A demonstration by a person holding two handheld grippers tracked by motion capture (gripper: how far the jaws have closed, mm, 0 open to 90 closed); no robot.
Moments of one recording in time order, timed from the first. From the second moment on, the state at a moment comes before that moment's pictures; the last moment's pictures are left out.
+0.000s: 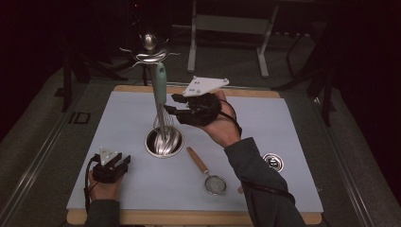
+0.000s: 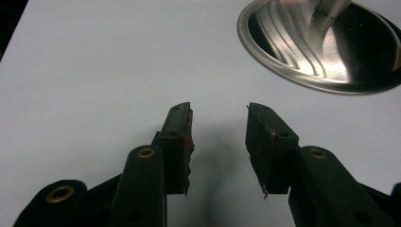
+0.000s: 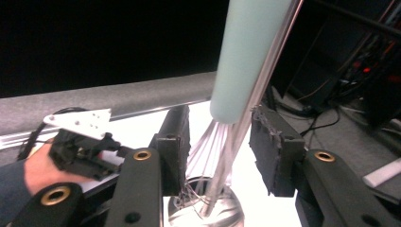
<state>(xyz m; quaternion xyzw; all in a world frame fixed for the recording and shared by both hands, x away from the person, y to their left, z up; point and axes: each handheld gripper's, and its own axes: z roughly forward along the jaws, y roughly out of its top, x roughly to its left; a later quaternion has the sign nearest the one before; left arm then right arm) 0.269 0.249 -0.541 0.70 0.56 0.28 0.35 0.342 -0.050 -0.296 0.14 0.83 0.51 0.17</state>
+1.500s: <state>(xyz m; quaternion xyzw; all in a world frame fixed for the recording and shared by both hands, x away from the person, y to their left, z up) 0.266 0.245 -0.540 0.69 0.56 0.31 0.34 0.346 -0.163 -0.412 0.28 0.85 0.41 0.14</state>
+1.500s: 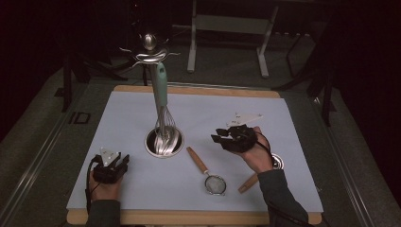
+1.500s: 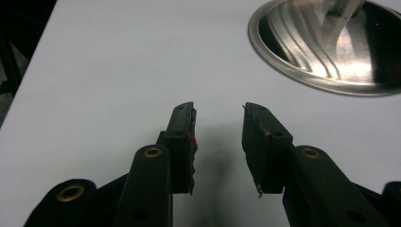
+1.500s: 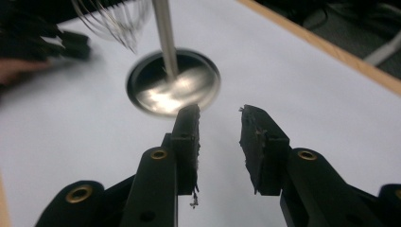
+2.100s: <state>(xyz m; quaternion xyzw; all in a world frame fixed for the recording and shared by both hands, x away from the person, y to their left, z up) 0.257 0.235 -0.492 0.67 0.51 0.30 0.44 0.334 -0.197 -0.463 0.34 0.83 0.43 0.11</state>
